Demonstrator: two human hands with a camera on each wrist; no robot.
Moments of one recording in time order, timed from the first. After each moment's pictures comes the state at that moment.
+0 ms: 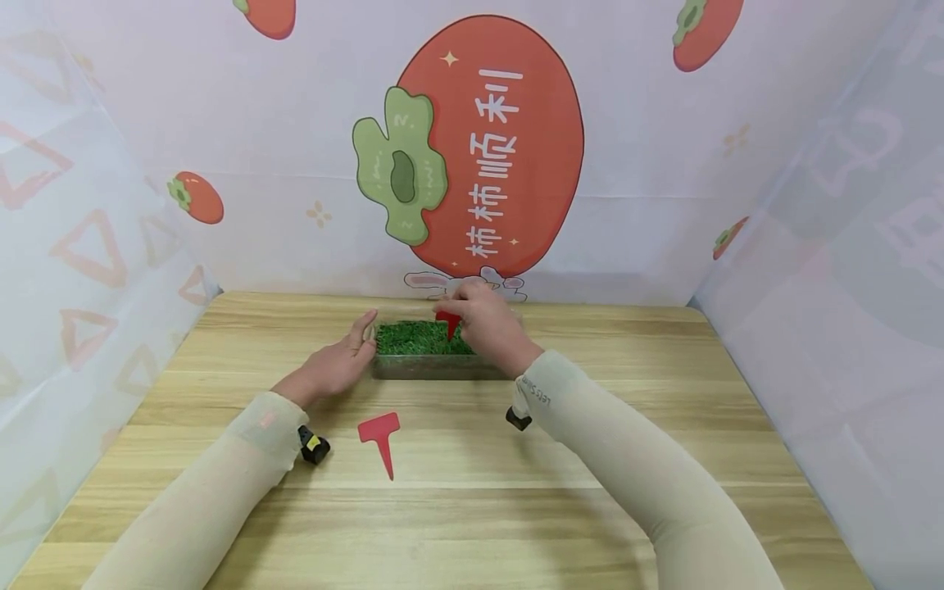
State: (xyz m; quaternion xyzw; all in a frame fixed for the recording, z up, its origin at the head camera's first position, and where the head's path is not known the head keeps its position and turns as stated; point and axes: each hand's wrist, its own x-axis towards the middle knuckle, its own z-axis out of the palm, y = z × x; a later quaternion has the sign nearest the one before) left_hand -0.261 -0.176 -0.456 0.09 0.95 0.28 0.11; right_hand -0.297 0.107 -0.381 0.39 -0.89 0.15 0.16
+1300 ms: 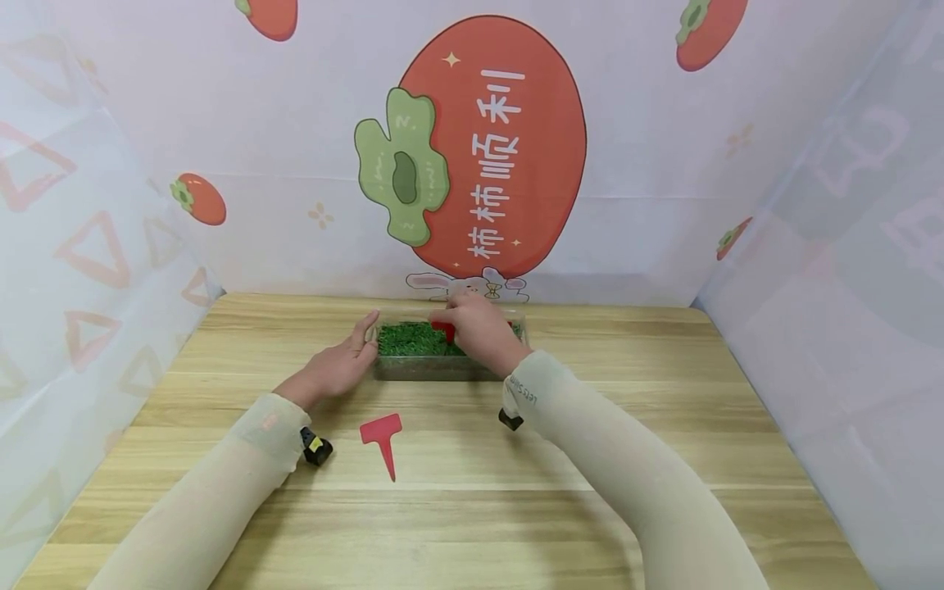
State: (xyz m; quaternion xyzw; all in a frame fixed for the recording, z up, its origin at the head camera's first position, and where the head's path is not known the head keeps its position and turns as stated) left_hand -0.261 -0.175 -0.456 0.08 0.95 0.27 0.11; right_hand -0.307 0.093 -0.395 0.39 -0.91 0.11 0.08
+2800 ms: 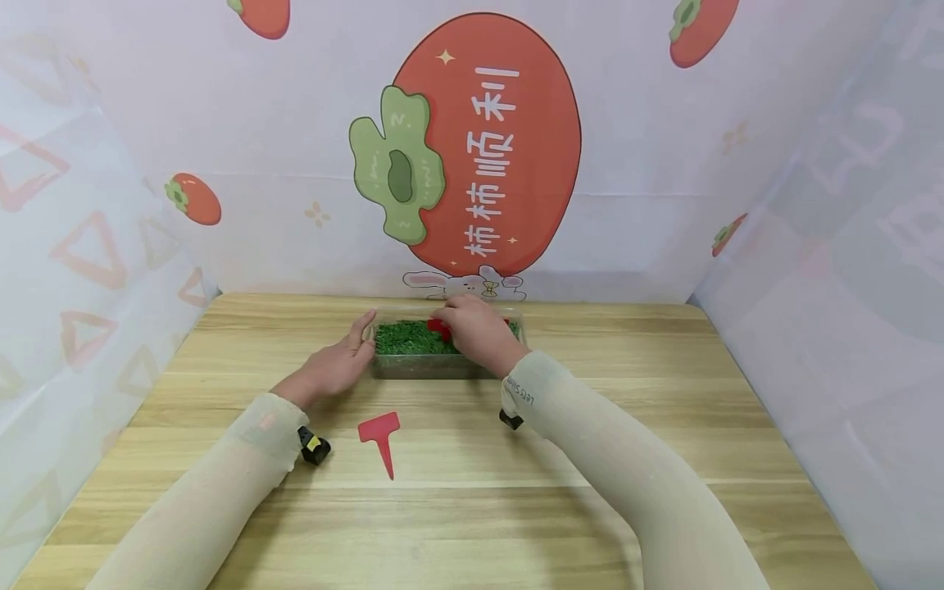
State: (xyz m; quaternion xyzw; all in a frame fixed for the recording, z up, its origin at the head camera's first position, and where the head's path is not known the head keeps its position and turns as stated) left_hand -0.259 -0.173 -0.452 0.09 0.95 0.27 0.12; right_hand -0.308 0.095 -0.402 0.40 -0.91 0.10 0.12
